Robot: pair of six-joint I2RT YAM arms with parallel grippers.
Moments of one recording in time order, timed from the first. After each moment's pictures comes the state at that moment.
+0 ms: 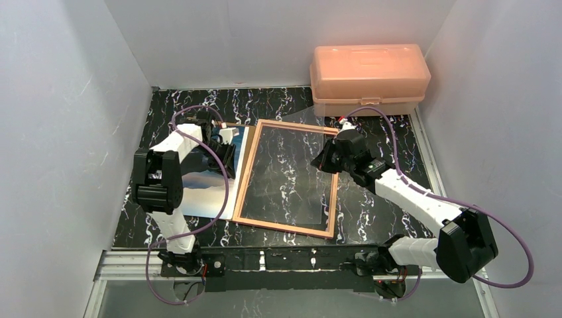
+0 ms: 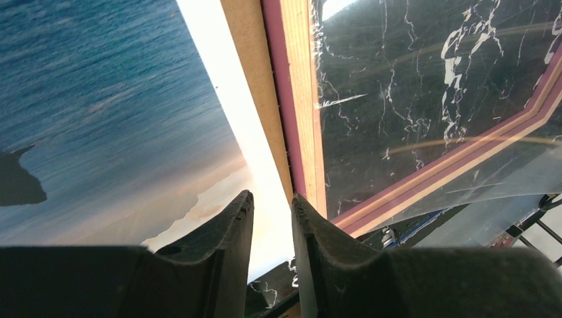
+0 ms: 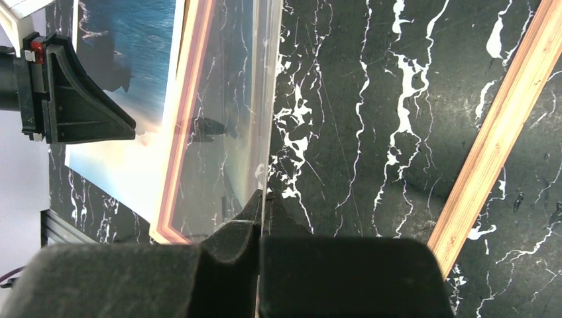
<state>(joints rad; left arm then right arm) -0.11 1.81 1.26 -0.96 0.50 0.20 0.61 1.23 0.83 -0.21 -0.05 0.70</state>
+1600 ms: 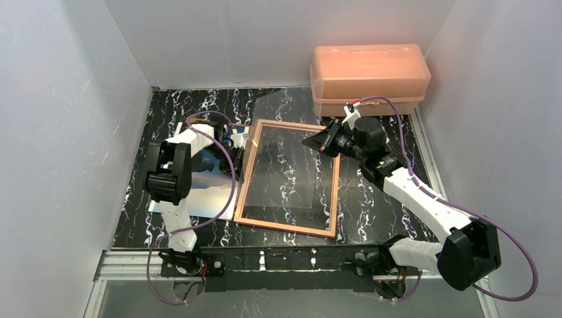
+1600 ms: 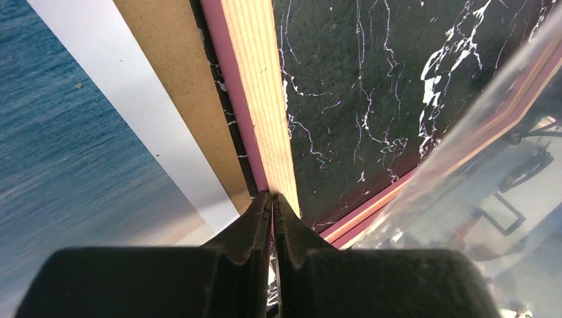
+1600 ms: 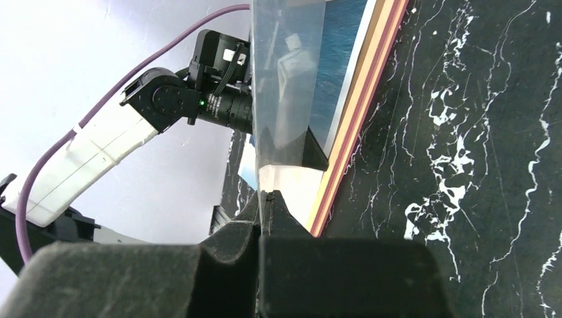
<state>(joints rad) -0.19 1.94 1.29 -0.91 0.56 0.13 0.52 1.18 0.89 0.01 -0.34 0.95</state>
